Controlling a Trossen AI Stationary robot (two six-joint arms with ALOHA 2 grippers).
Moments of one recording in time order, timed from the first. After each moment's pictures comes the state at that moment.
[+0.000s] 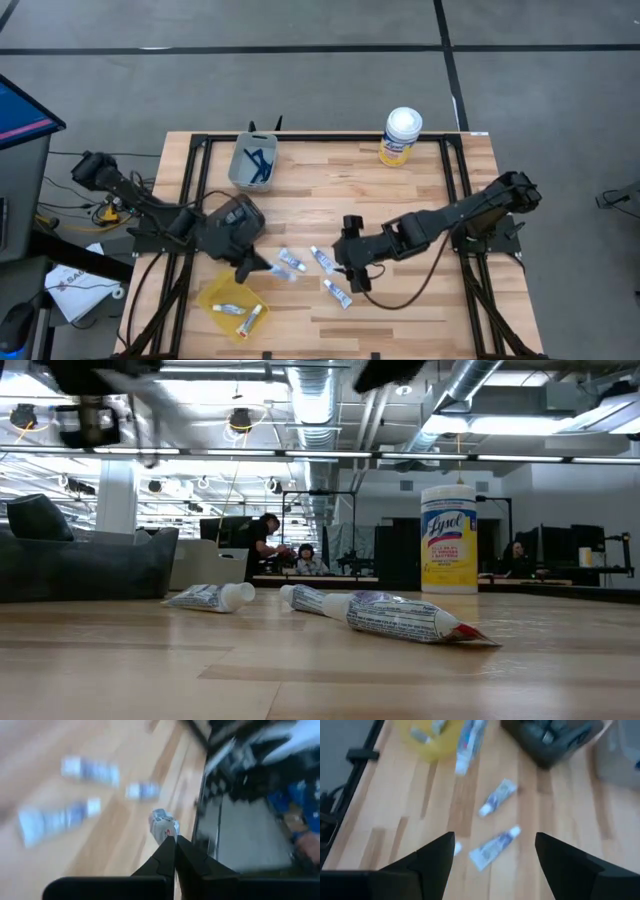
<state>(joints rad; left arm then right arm) -0.49 1.01 0.62 -0.13 -0.20 -1.07 0.37 1.66 1.43 -0.63 0.26 0.14</state>
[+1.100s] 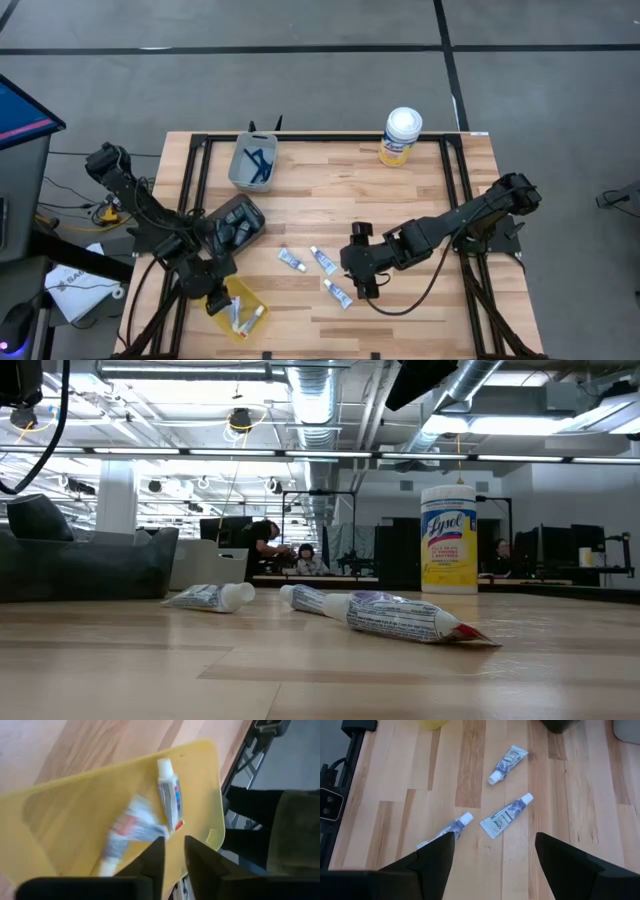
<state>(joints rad) -0.85 1.08 0.62 -0.45 -0.06 -1.46 0.43 1.67 1.43 -0.76 0.26 0.26</state>
